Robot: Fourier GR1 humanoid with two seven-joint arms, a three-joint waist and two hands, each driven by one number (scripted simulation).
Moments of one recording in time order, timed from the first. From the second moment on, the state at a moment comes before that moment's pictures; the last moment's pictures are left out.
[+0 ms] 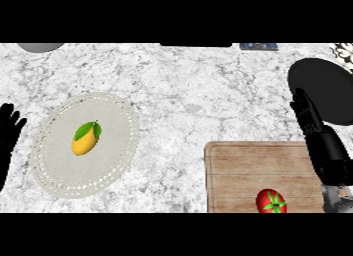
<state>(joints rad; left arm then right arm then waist) 0.07 0.57 -0.04 -1.58 0.38 0.23 -0.07 -0.07 -0.45 0.22 -1.63 -0.18 -0.23 -0.06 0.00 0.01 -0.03</state>
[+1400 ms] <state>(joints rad) -0.20 0.42 -0.14 -1.48 0.27 0.28 0.02 0.16 -1.14 -0.13 -1.73 -0.16 0.43 -0.58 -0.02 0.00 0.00</state>
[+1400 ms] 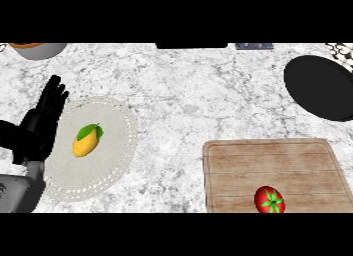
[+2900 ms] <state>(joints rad) -0.23 0.34 -0.04 -1.43 0.18 0.18 0.03 0.08 -0.83 -0.01 -2.20 0.02 0.59 0.08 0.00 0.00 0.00</state>
